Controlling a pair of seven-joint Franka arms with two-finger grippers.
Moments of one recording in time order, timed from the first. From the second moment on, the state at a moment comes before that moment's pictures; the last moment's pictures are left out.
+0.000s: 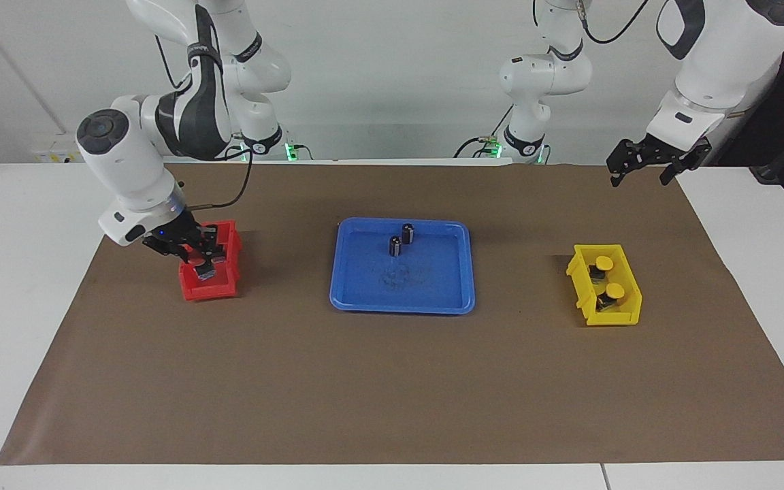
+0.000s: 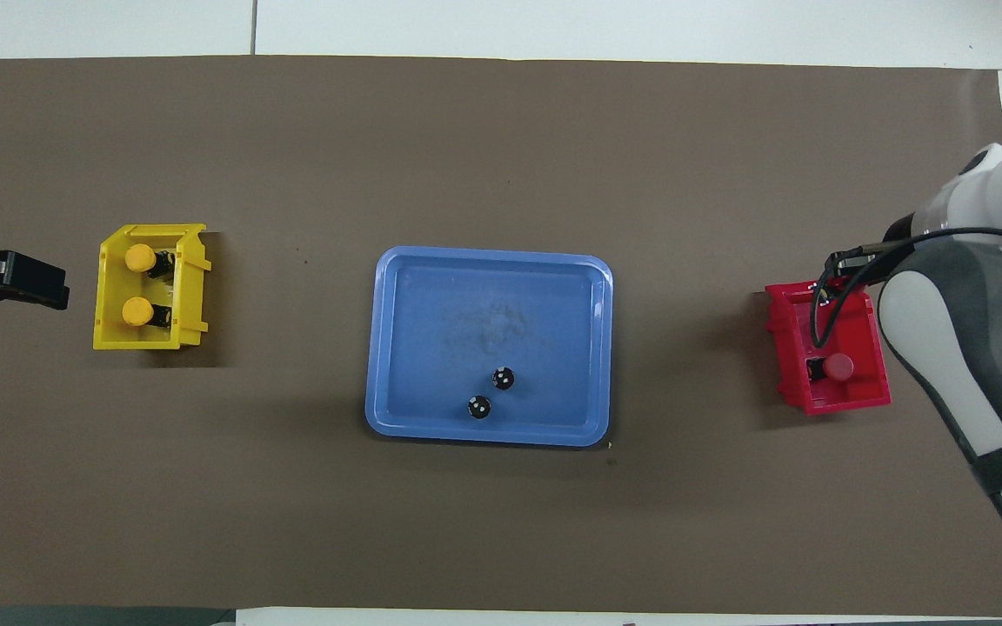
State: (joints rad) left arm 0.00 -0.09 -0.08 -1.76 0.05 1.63 0.01; right arm 0.02 0.11 0.01 -1.79 0.01 1.88 -0.03
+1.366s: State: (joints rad) left arm 0.05 0.18 -0.07 -2.00 0.05 2.28 -0.02; right arm 0.59 0.46 0.01 -1.61 0.00 2.13 0.88
